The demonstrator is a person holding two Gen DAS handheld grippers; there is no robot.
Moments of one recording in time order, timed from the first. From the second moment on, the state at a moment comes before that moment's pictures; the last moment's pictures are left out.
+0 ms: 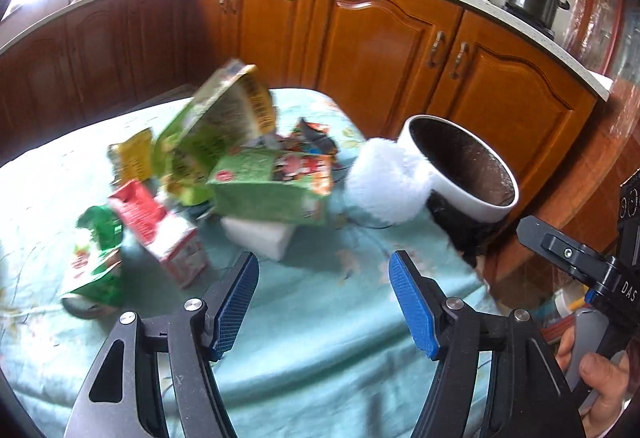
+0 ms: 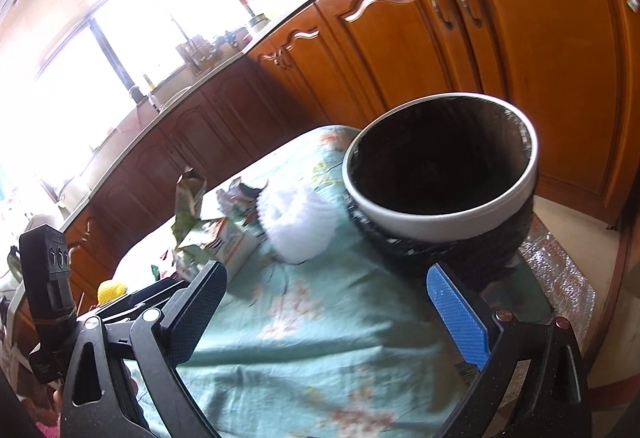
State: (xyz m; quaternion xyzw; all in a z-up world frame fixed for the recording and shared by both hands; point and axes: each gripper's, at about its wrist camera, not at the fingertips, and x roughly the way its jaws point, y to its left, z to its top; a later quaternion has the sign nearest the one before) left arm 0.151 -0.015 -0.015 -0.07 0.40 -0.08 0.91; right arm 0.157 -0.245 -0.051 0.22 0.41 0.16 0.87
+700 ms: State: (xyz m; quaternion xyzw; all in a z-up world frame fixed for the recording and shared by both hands) left arm 0.109 0.088 -0.003 -0.08 0.38 0.03 0.92; right arm 0.181 -0.170 -0.050 0.12 0.41 0.18 0.89
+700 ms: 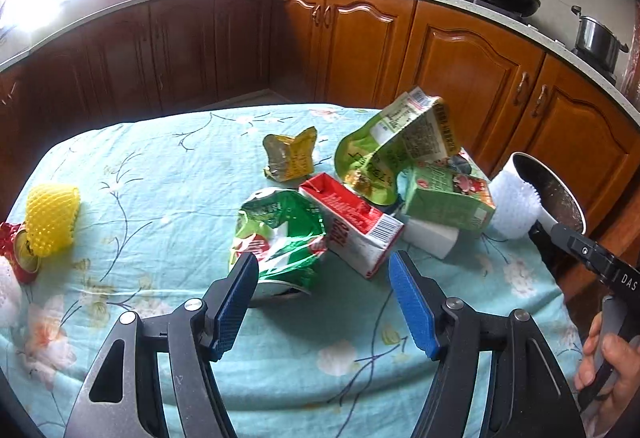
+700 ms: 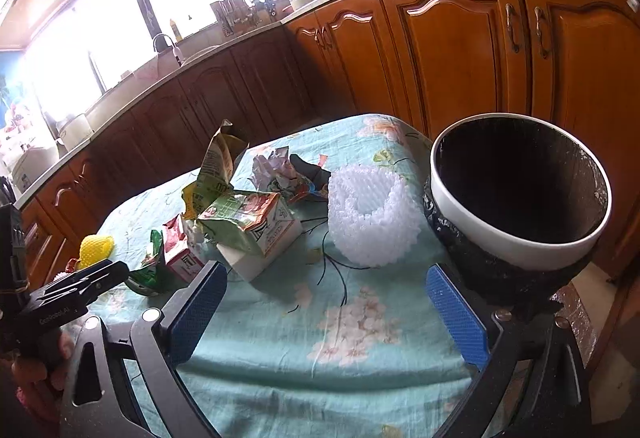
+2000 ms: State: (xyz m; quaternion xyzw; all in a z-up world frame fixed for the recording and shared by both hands) left arm 0.163 0.063 -0.040 -0.11 0.41 0.01 0.91; right arm 0.204 -0.171 -0.054 0.14 0.41 0.20 0.88
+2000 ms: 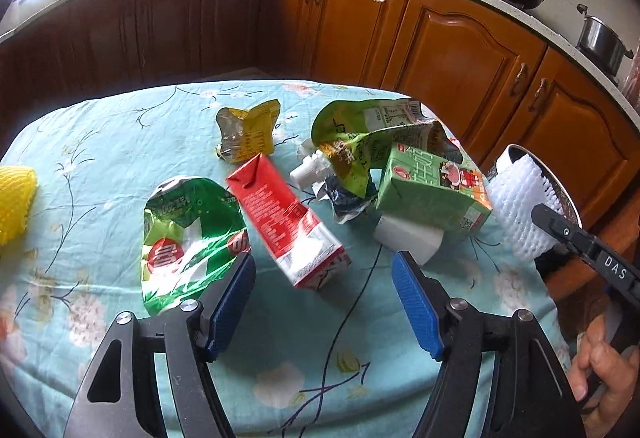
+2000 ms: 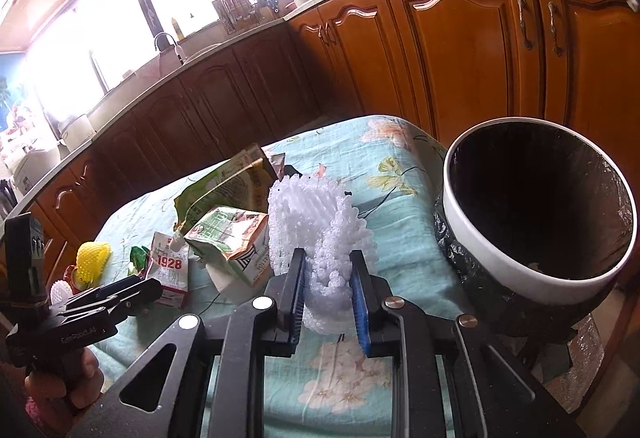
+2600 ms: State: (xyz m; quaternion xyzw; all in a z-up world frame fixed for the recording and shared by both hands) left arm 0.216 0.053 -0.060 -0.10 0.43 0.03 0.90; right arm 0.193 -0.183 -0.050 0.14 0.41 0.20 0.88
